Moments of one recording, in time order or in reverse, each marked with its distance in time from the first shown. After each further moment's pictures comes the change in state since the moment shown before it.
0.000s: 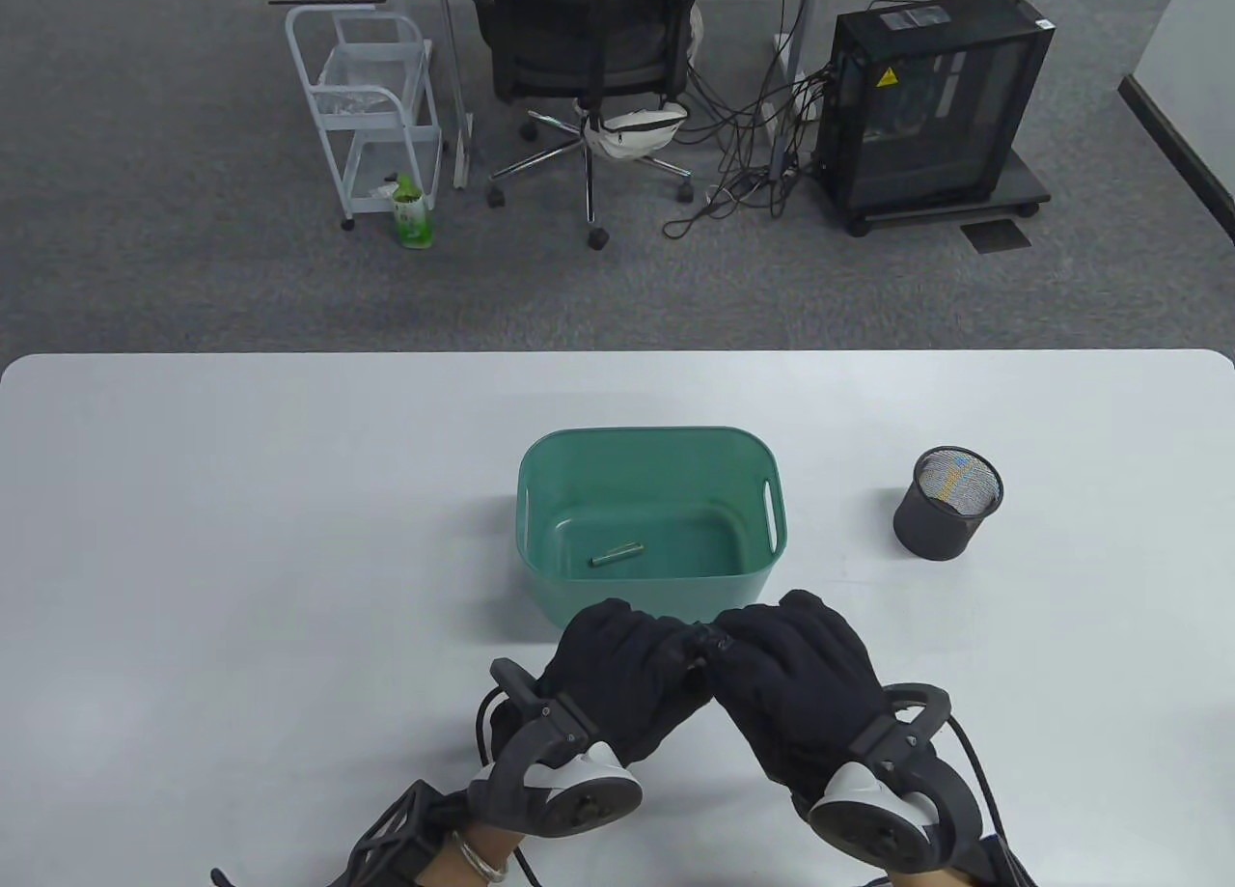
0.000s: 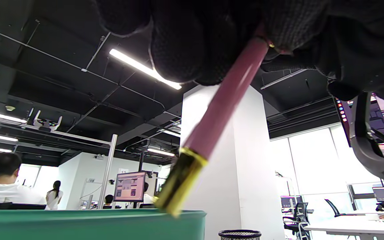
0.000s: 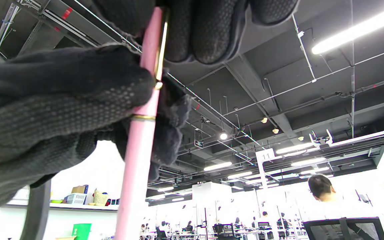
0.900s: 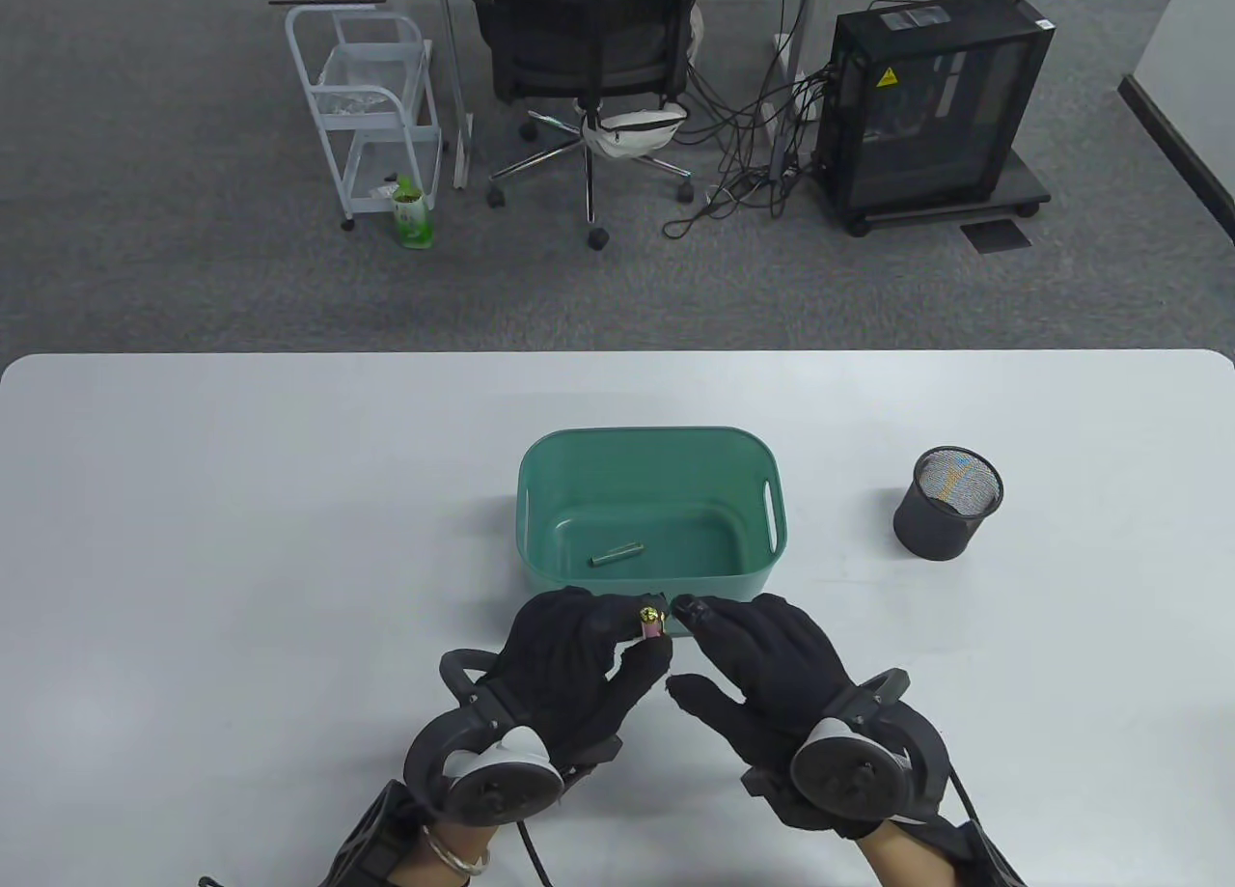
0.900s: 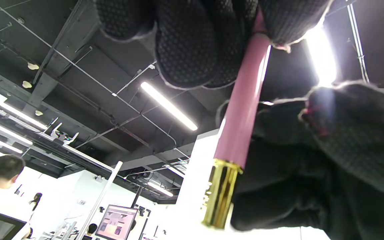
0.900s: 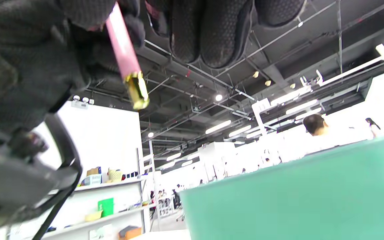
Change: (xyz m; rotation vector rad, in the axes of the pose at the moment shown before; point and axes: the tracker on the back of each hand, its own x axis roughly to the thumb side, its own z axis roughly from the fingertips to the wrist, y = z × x) left_hand -0.026 0.033 0.007 0.252 0.121 0.189; right_hand -0.013 0.042 0.006 0.208 0.103 -0.157
